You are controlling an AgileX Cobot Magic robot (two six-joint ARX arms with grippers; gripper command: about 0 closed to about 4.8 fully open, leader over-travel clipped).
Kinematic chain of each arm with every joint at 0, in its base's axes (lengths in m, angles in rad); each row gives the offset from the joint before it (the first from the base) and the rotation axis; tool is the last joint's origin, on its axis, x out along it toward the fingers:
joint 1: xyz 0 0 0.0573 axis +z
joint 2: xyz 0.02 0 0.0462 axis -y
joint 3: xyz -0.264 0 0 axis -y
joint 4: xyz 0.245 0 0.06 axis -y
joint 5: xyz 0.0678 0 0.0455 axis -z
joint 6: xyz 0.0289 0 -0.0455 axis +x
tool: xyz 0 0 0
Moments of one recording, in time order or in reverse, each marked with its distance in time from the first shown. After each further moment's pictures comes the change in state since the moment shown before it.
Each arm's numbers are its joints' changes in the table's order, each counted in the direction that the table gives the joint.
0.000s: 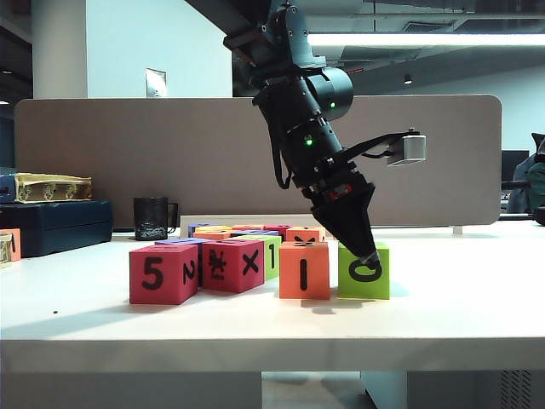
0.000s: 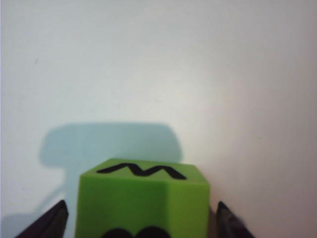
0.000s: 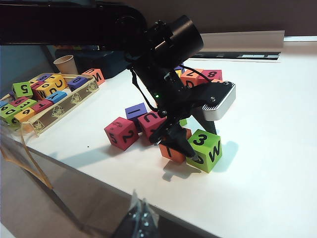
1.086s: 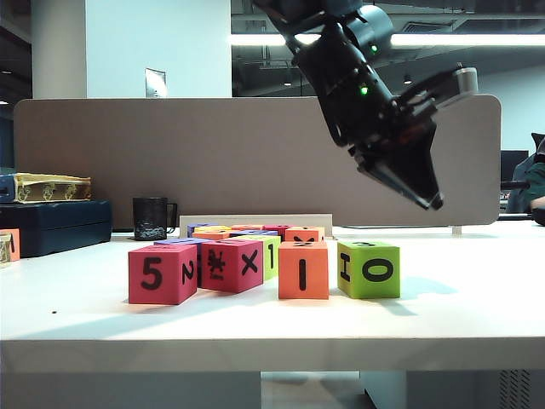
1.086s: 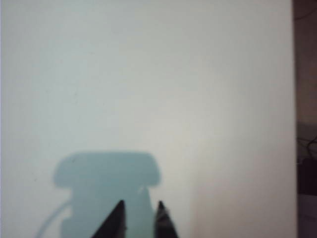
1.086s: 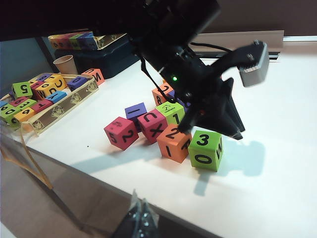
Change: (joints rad) left arm -0.085 -0.017 0.159 0.069 -0.001 -0.308; right arm 0.000 0.000 0.000 -0.001 0.000 0.000
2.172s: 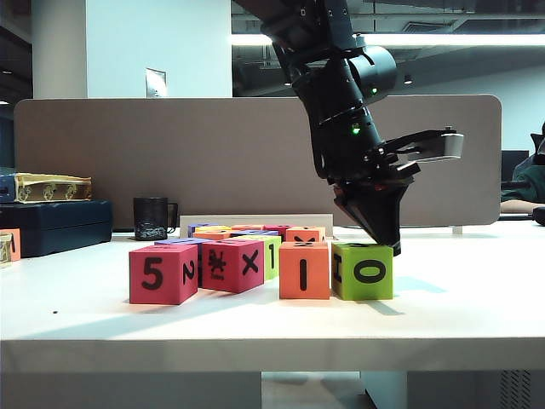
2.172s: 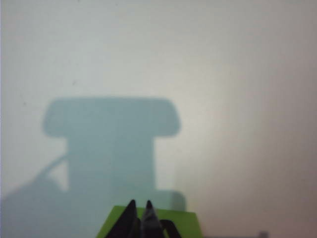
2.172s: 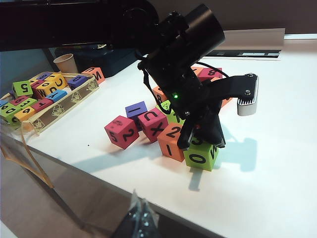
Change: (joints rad) left arm 0.003 -0.053 0.001 -0.111 -0.167 -0.003; right arm 0.000 0.000 0.000 -0.006 0.000 0.000
